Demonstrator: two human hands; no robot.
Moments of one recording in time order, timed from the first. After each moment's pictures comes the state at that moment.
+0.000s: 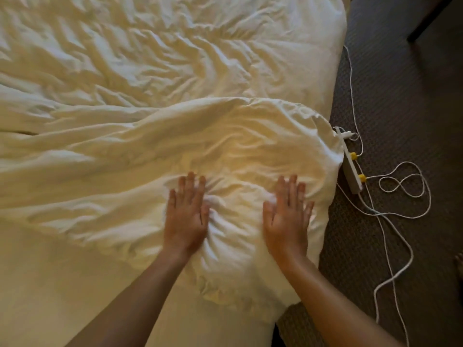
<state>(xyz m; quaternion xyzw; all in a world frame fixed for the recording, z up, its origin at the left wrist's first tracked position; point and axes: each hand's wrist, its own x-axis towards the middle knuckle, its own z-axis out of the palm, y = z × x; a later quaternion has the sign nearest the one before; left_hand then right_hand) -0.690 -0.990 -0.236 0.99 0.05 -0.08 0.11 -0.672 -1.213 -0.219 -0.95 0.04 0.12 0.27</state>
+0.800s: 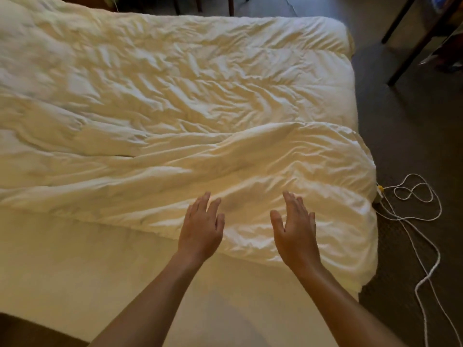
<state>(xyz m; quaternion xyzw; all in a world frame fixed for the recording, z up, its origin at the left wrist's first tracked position) -0.771 -0.802 -0.117 0.98 0.03 -0.11 0.18 -0.773 -1.018 -0.104 -0.92 0.07 0.07 0.37</state>
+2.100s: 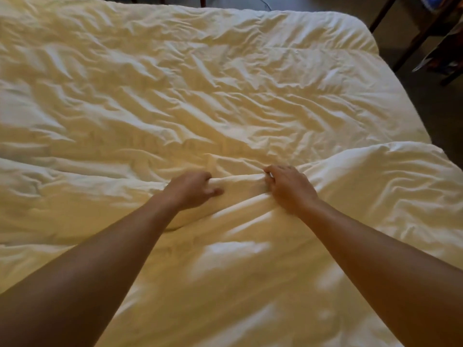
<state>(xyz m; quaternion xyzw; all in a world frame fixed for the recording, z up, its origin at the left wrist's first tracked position) -0.424 -0.542 -0.214 0.95 -0.14 -0.25 0.16 -0.465 -0.790 -0.208 -0.98 0.03 0.13 0.16</state>
